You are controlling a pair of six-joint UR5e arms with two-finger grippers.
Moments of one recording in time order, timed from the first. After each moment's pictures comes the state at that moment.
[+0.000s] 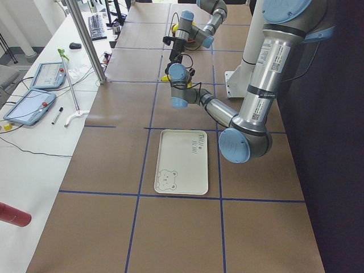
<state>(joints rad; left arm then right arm) -0.77 -1.86 -1.69 -2.63 -2.43 -0.87 0.52 -0.77 1.48 -0.76 1.82 1.81</state>
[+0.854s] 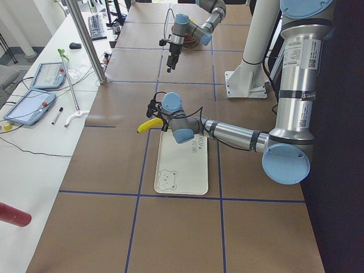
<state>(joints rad) -1.02 -1.55 -1.70 -2.47 -2.30 -0.89 0.56 -0.77 1.52 -1.21 1.86 1.57</state>
